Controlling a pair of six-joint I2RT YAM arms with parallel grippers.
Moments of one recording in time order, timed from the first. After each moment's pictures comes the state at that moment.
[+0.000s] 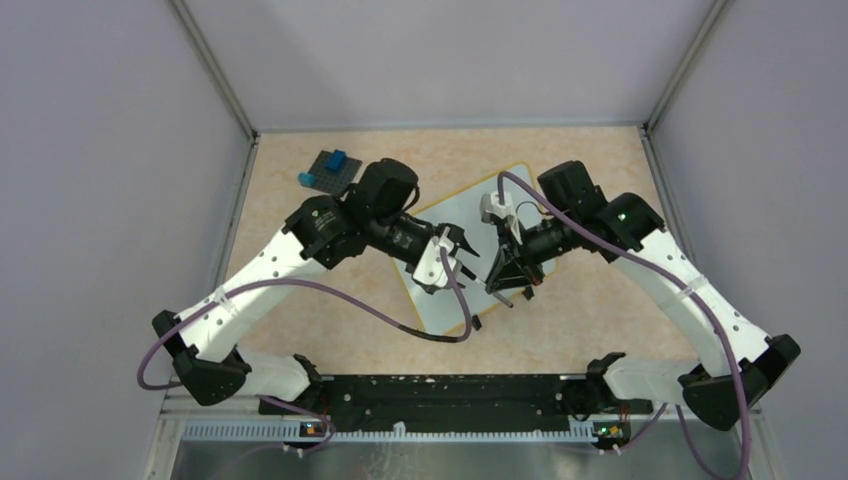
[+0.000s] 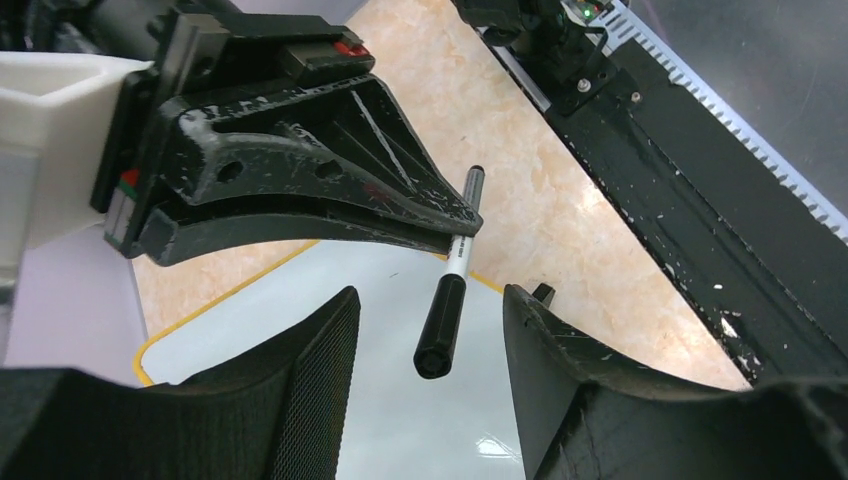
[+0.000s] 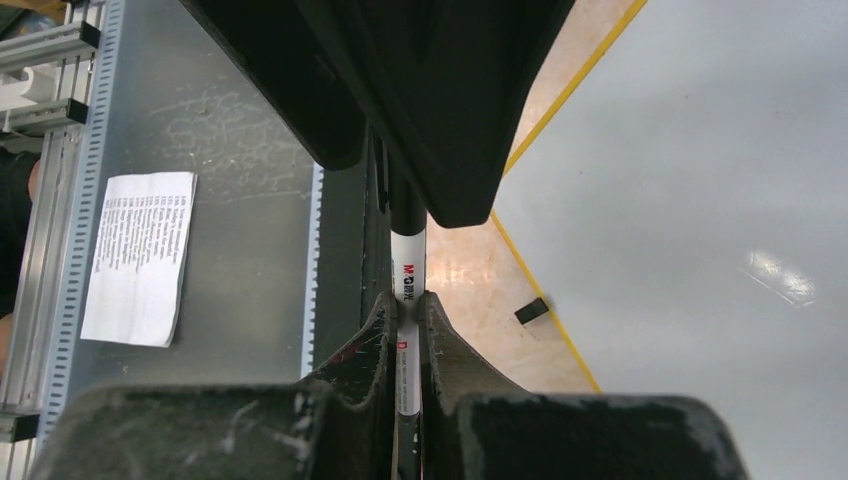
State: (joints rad) left arm -0.87 1.34 1.58 -0.91 0.85 1.05; right arm 0.62 1.20 1.38 -1.11 -0.91 -0.50
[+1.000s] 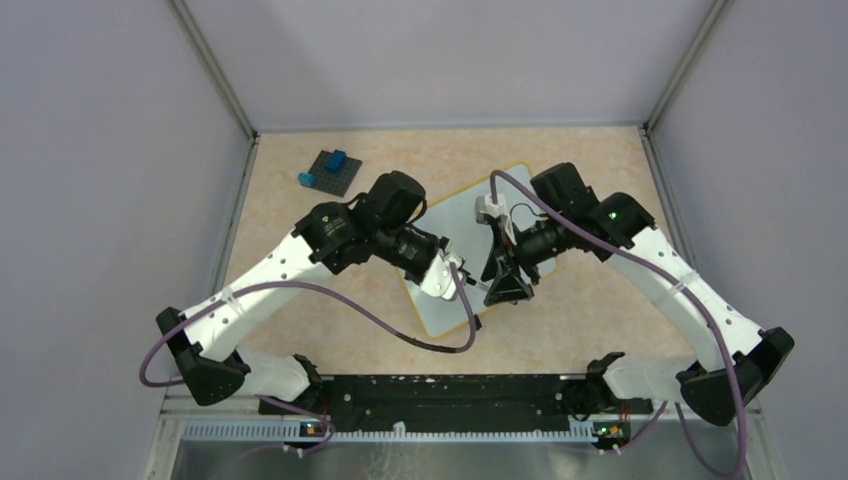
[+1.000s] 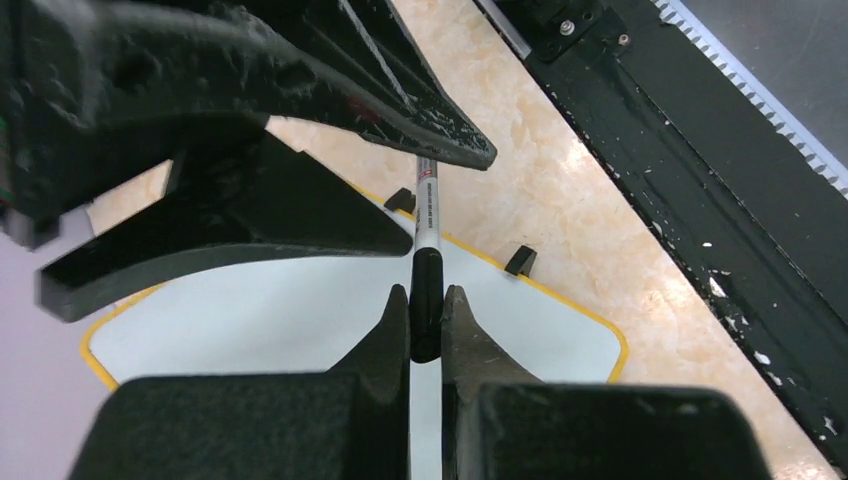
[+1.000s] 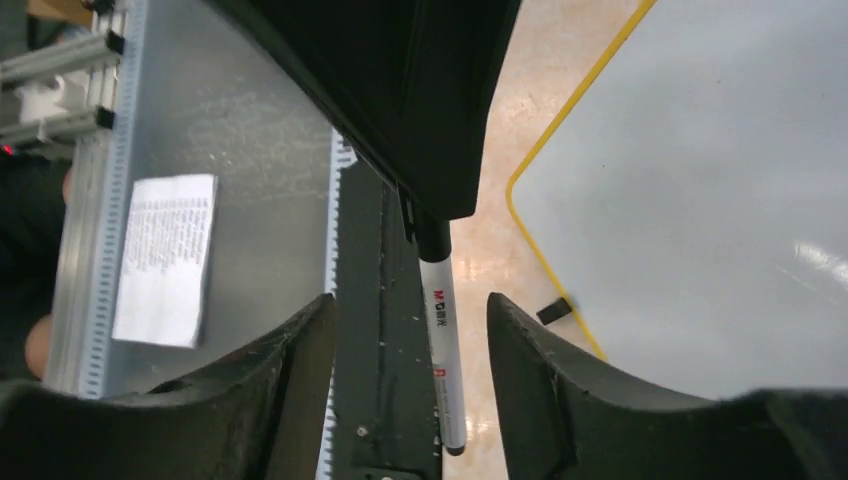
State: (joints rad) left arm -0.90 1.34 1.53 -0.98 0.77 1.16; right arm 0.64 1.22 1.36 -1.12 -0.91 -0.49
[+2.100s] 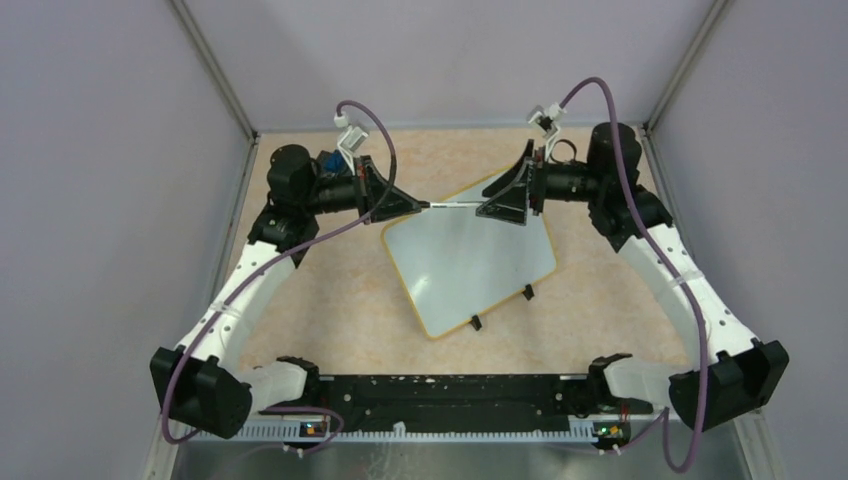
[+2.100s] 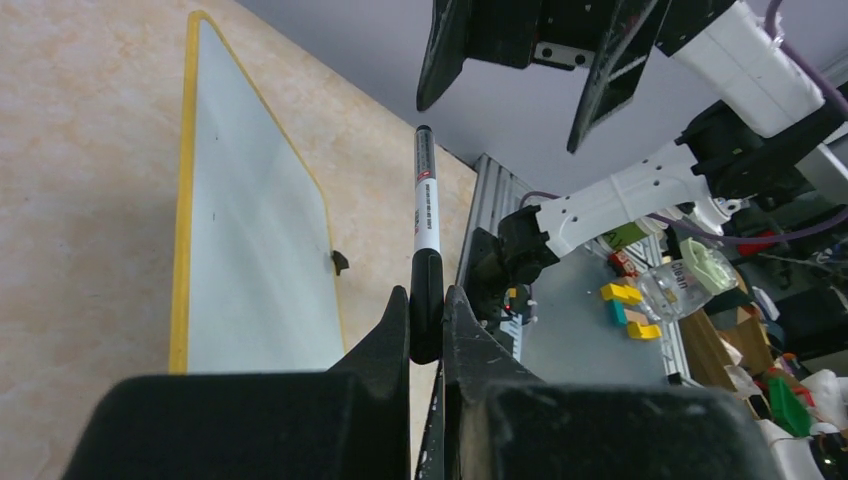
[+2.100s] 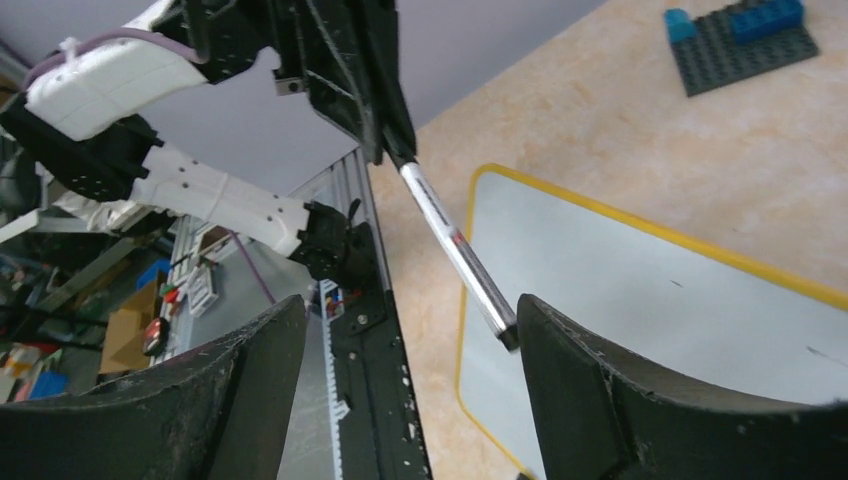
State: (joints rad) left arm -0.30 1.18 1.13 -0.02 1.07 -0.48; right arm 0.30 1.20 1.26 -0.26 -1.04 0.34
